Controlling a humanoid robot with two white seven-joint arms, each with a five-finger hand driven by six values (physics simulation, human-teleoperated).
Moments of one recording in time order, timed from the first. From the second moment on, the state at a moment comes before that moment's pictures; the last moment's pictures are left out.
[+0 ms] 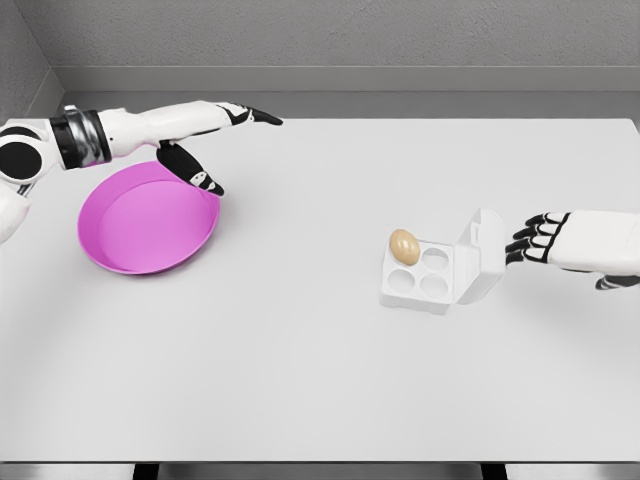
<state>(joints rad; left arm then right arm) -0.91 0.58 -0.78 -1.07 0.04 -0.61 -0.61 -0.39 -1.20 0.46 -1.76 0.38 -0.61 0.61</state>
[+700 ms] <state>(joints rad) -0.91 0.59 -0.77 -1.06 0.04 -0.61 -0.61 -0.47 -1.08 0.48 -1.76 0.35 -0.61 0.61</state>
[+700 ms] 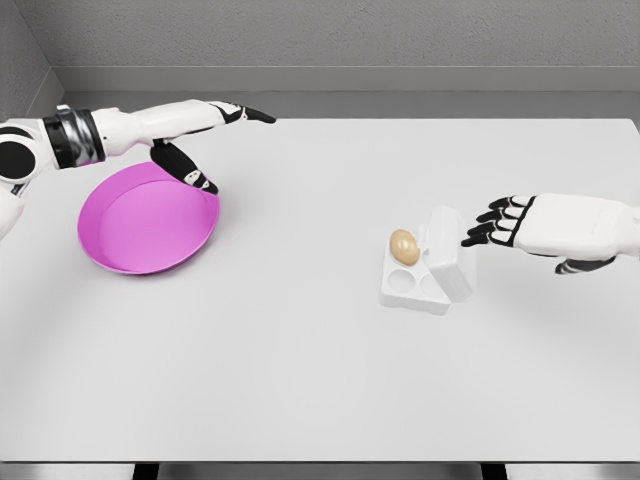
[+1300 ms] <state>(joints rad) -0.91 0.59 -0.77 -1.07 0.04 -0.61 -0.61 -0.53 -1.02 0.53 -1.73 0.35 -0.61 0.61</state>
